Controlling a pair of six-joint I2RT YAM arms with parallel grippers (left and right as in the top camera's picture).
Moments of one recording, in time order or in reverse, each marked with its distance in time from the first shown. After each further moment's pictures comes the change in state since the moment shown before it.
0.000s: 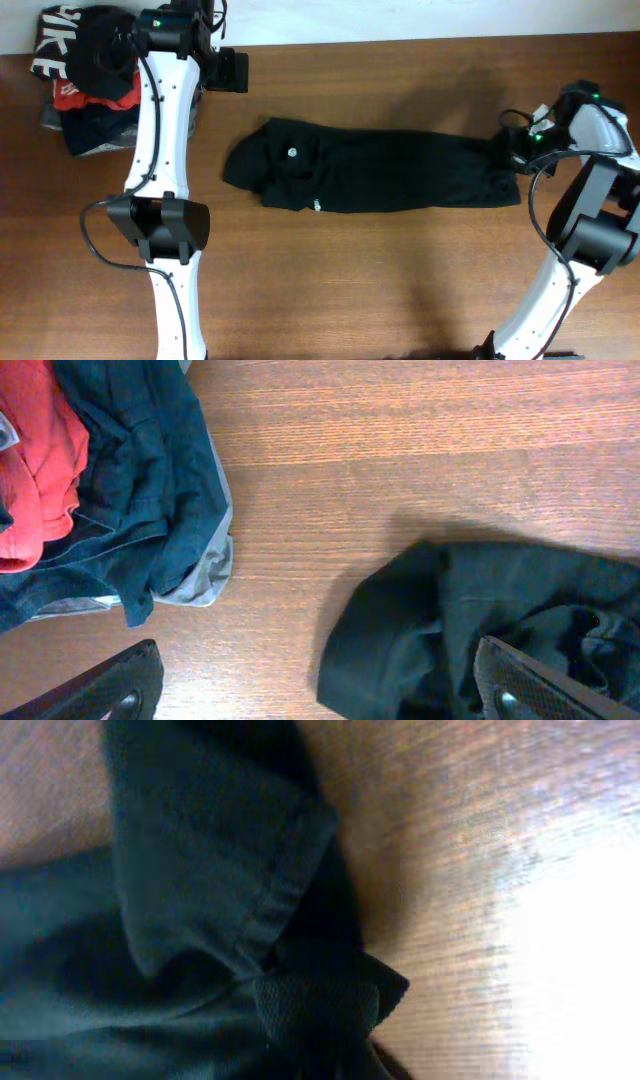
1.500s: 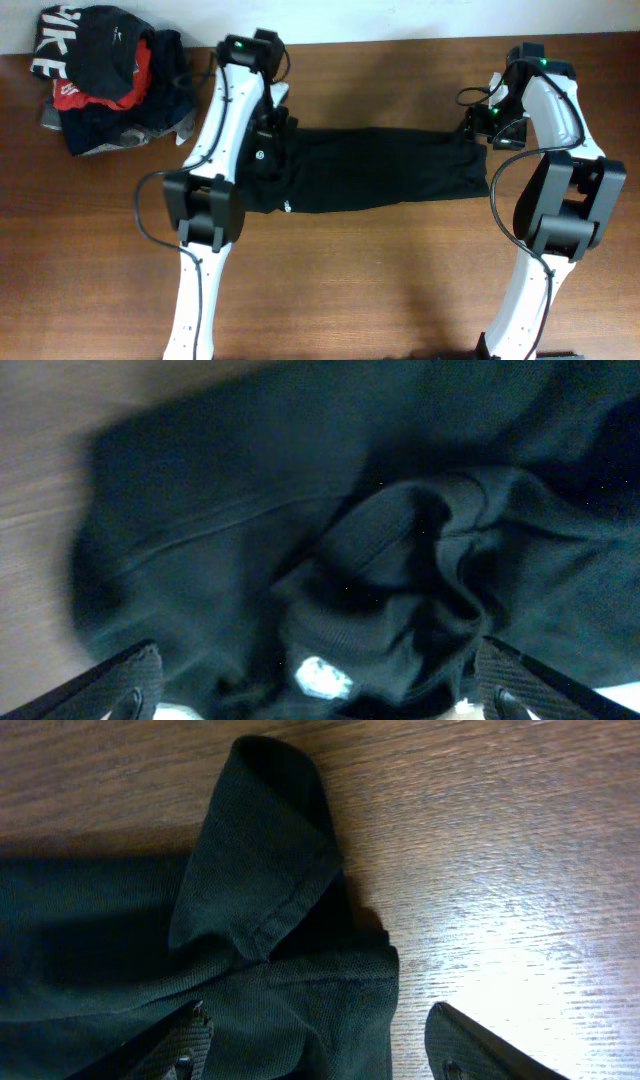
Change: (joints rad) left arm -0.145 0.201 -0.013 -0.196 0.045 0.095; right arm 0.224 0.016 0.173 -0.074 0.203 -0.038
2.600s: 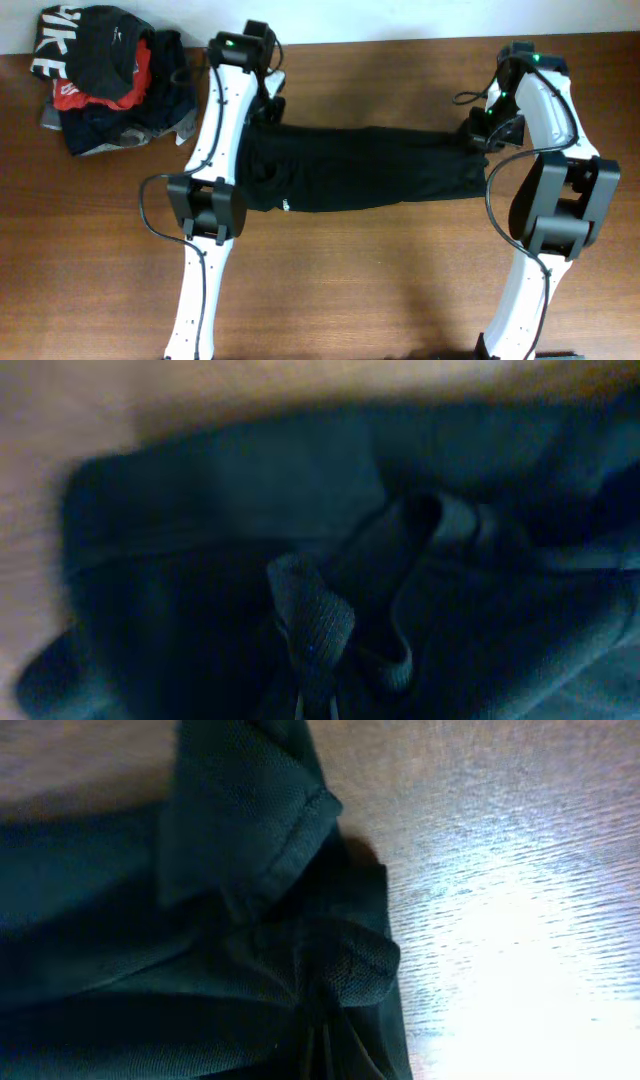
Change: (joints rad) left arm 0.011 0.152 0.194 -0.034 0.052 0.014; right arm 0.024 0.000 0.015 -0.101 0.061 0.126
